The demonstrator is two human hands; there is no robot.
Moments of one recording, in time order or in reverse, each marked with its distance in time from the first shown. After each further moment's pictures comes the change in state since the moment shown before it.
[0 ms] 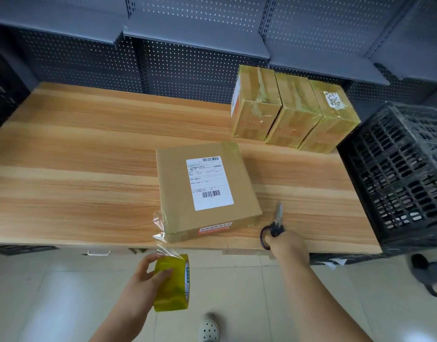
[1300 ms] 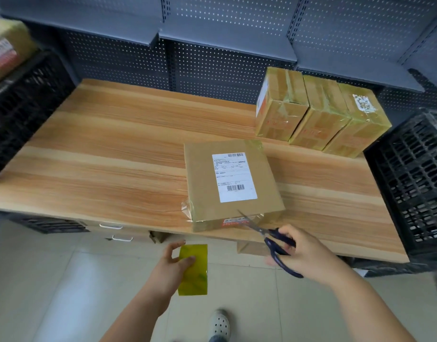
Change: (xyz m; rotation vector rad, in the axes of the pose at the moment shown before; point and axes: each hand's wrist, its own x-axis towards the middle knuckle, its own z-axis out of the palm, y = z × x) left_hand -0.012 0.001 -0.001 -0.036 0.003 -0.019; right_hand -0.106 0.004 -0.077 0.197 -0.395 -0.674
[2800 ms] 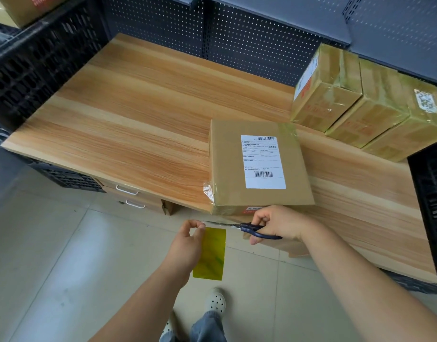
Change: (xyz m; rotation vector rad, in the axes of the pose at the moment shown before) left_hand 0.012 -0.012 0.007 0.065 0.202 0.032; right_hand 0.104 -0.034 0.051 -0.235 -0.467 -0.033
